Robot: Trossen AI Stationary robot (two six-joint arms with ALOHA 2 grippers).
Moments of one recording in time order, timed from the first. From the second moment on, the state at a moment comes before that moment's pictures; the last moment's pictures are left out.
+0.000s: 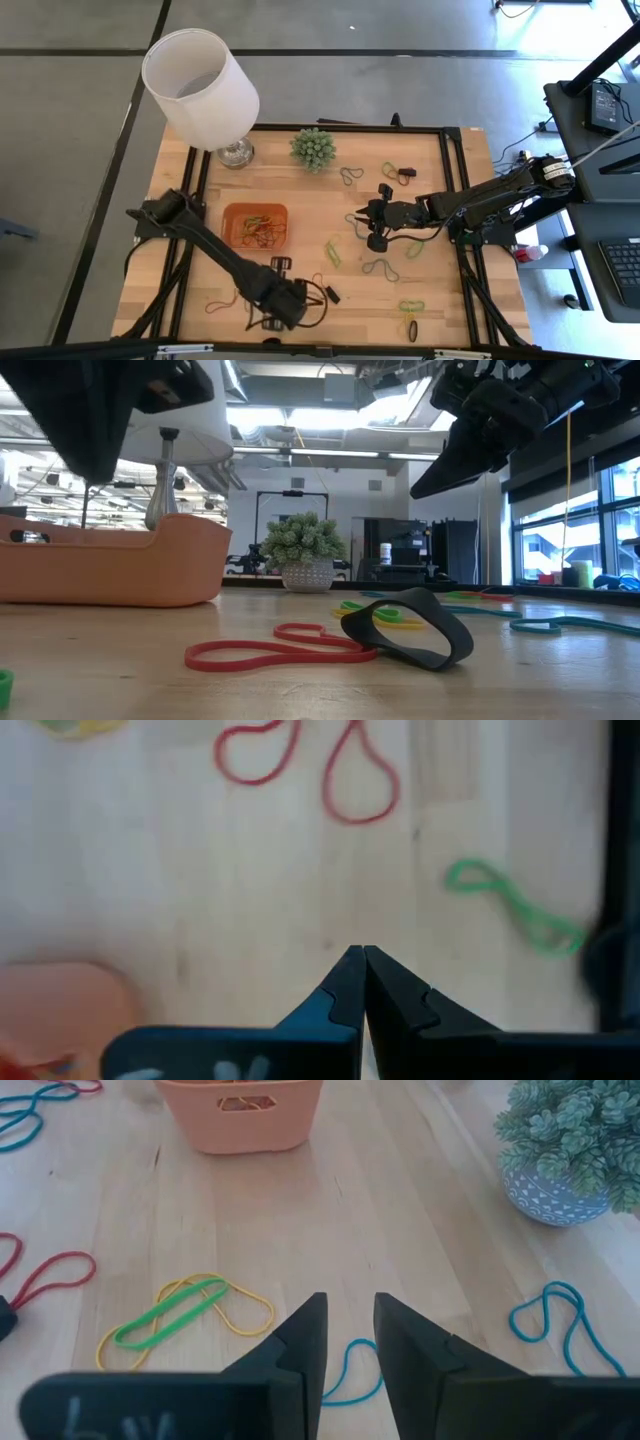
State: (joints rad) left arm -0.61 1.98 1.59 -1.00 -0.16 -0.56; right arm 0.21 1.30 0.66 -0.03 0.37 0.20
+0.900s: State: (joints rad) left arm -0.65 2.21 1.73 -0.93 -0.05 -0.62; right arm 0.21 1.30 0.66 -0.08 0.37 0.31
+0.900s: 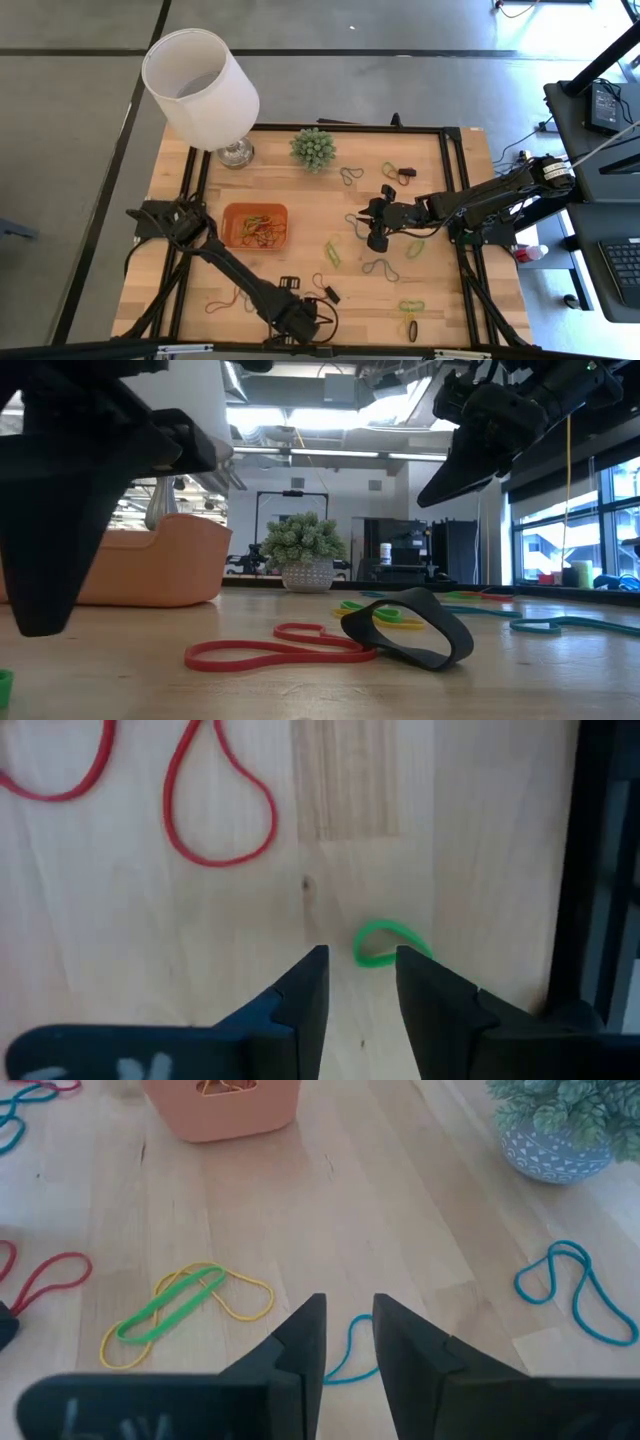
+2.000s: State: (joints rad) left arm -0.63 2.06 1.73 -1.12 -0.02 -0.56; right arm 0.21 1.30 0.66 -0.09 0.37 0.31
